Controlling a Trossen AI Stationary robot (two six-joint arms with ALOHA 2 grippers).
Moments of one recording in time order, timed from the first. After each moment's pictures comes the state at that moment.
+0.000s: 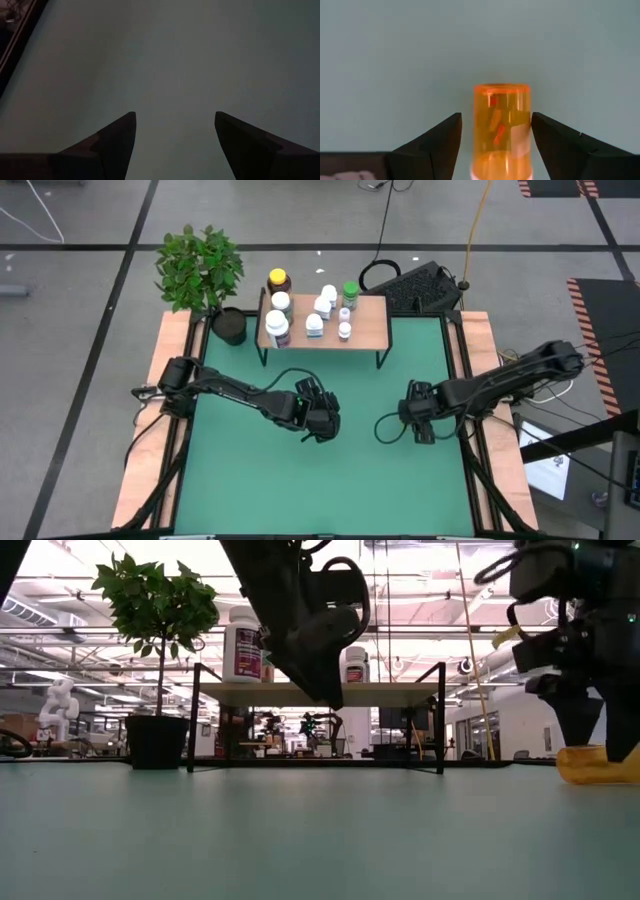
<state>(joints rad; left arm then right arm) -0.21 1.97 1.48 -0.66 -0.54 -0.37 0.24 1.18 0.58 -0.84 0.08 0.30</state>
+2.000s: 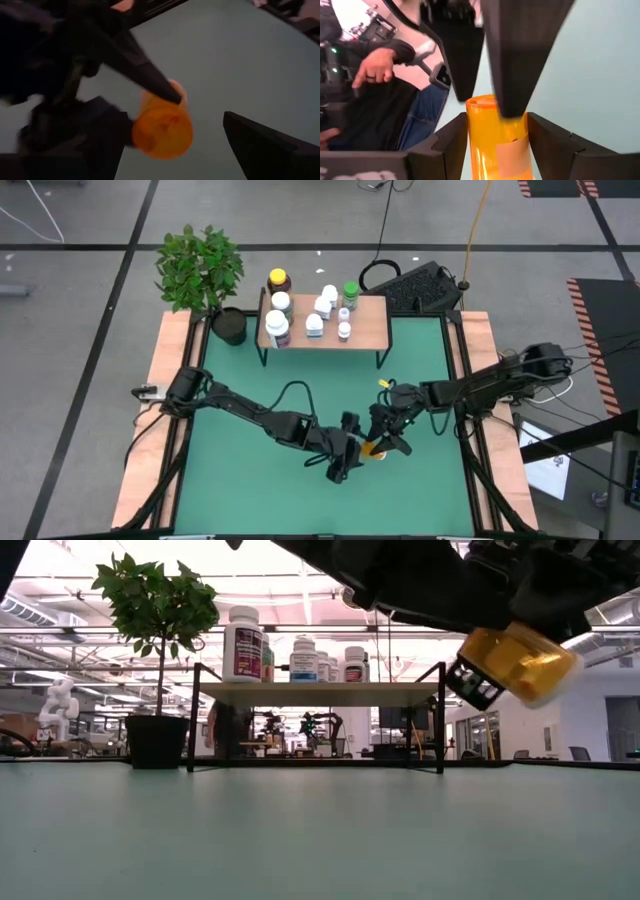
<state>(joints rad) -0.30 2.06 1.48 0.02 -0.16 0.28 0.13 1.34 0.44 0.40 -0.56 0.46</state>
